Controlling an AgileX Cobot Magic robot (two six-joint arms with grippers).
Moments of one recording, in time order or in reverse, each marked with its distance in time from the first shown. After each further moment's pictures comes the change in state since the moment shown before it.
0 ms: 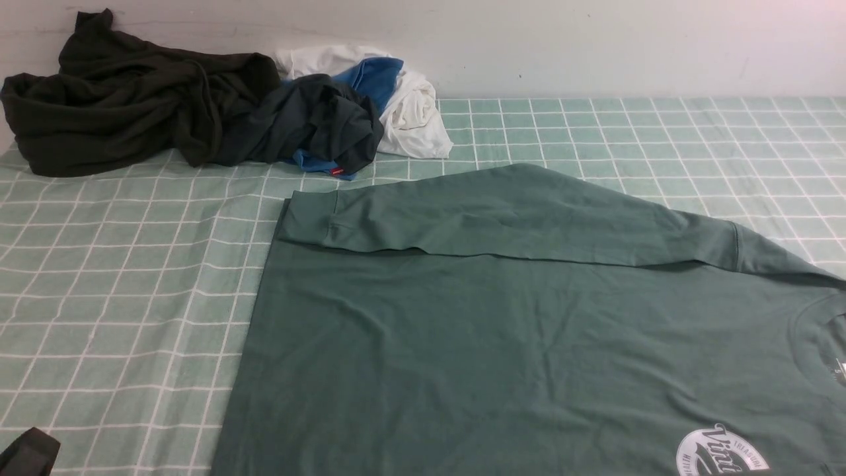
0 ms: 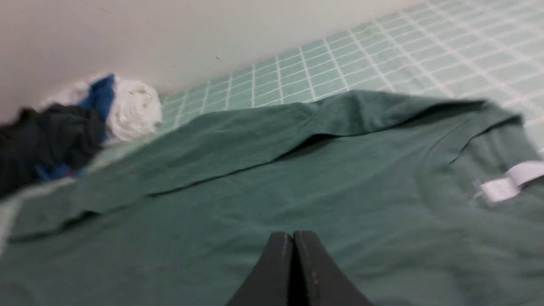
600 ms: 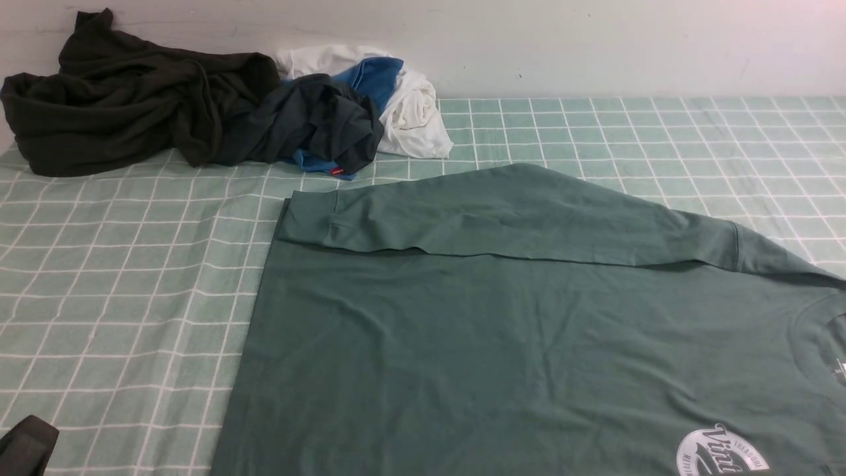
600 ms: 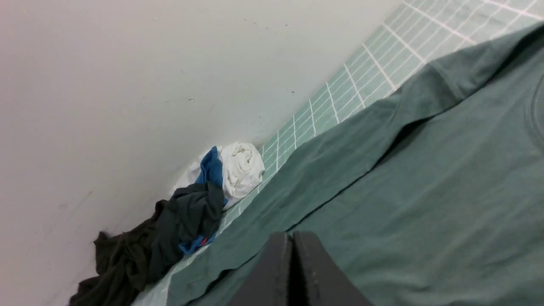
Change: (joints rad) right arm 0.000 0.000 0.001 0.434 -0.059 -0.198; left arm 0.000 0.000 -0.034 -0.092 0.001 0.171
